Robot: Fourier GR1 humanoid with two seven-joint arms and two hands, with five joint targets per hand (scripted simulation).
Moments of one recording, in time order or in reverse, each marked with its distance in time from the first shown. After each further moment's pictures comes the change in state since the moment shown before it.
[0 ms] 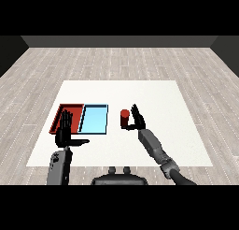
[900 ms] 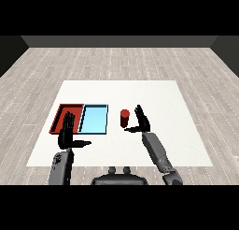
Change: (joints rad) left arm 0.020 -0.015 -0.023 0.023 -0.030 0.003 -0.043; right arm 0.196 0.000 -0.077 -0.357 0.170 0.000 0.154
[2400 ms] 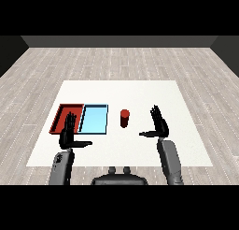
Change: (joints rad) left arm 0.002 0.008 -0.021 0.008 -0.031 0.015 -0.008; right arm 0.262 -0.042 -0.158 -0.501 0.127 0.136 0.224
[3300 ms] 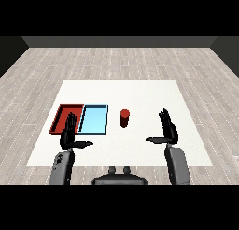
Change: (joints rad) left arm 0.003 0.001 -0.011 0.011 -0.001 0.005 0.003; right arm 0.138 -0.051 -0.021 -0.157 0.029 0.016 -0.052
